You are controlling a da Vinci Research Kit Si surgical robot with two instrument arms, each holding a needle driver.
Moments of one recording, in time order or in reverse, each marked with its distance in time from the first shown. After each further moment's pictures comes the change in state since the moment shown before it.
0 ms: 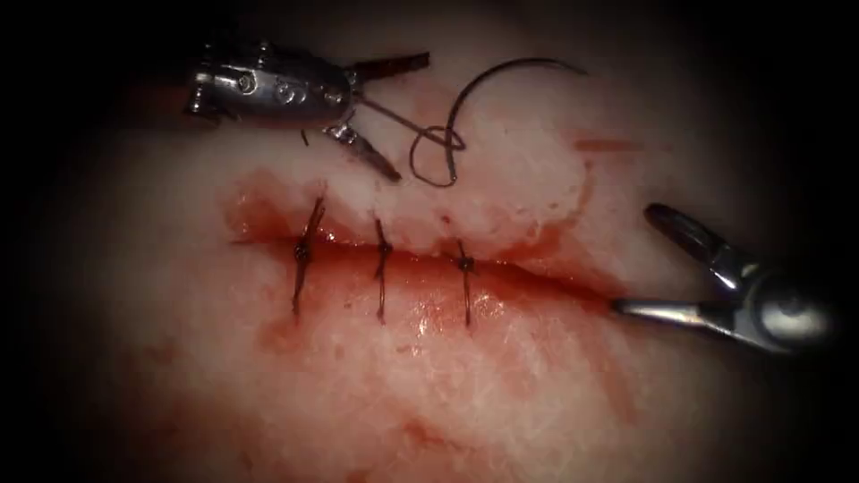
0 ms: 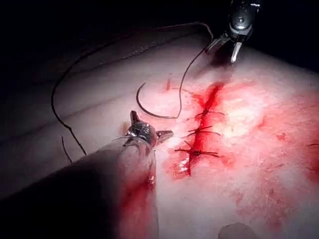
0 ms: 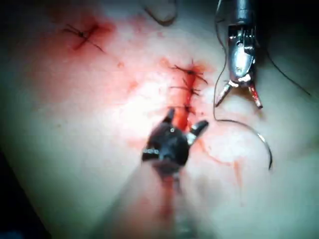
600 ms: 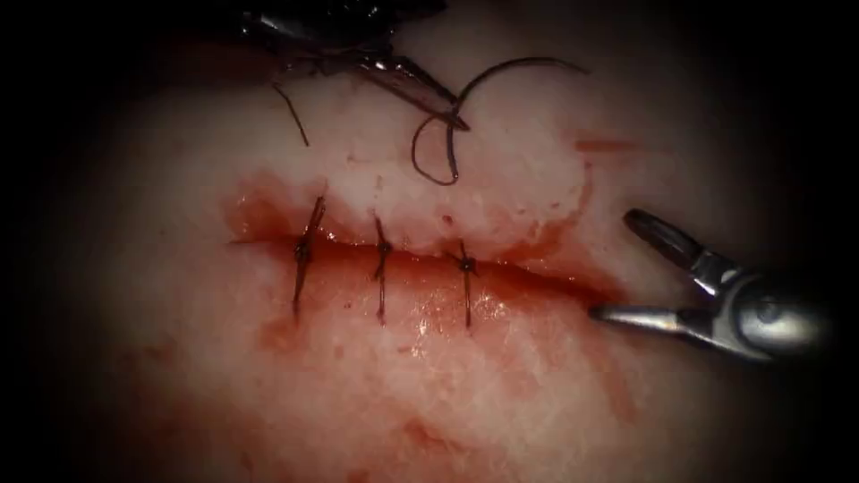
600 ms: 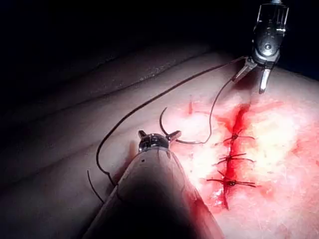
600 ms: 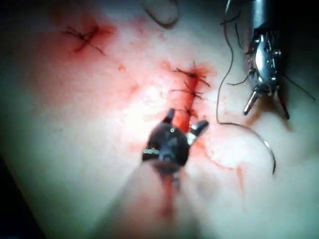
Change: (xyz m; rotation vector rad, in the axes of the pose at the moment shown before) right arm 0.000 -0.001 0.001 0.012 -0.008 -0.006; left arm 0.001 -0.005 0.003 0.154 -0.029 -0.399
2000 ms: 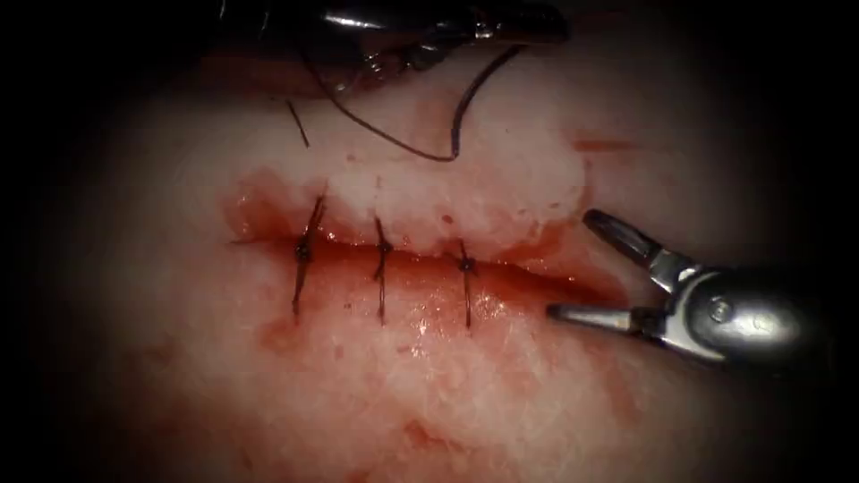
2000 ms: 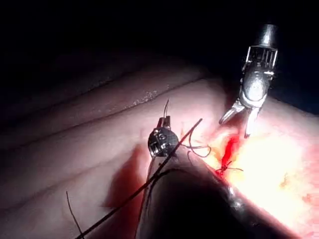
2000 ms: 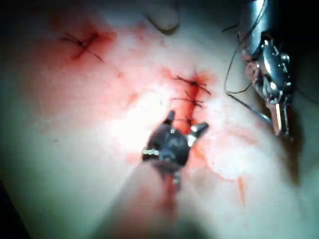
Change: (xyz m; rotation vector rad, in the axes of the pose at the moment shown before) right arm 0.002 0.000 0.003 -0.156 -0.004 -0.031; left arm 0.008 0.005 0.000 -0.170 0.399 -0.243
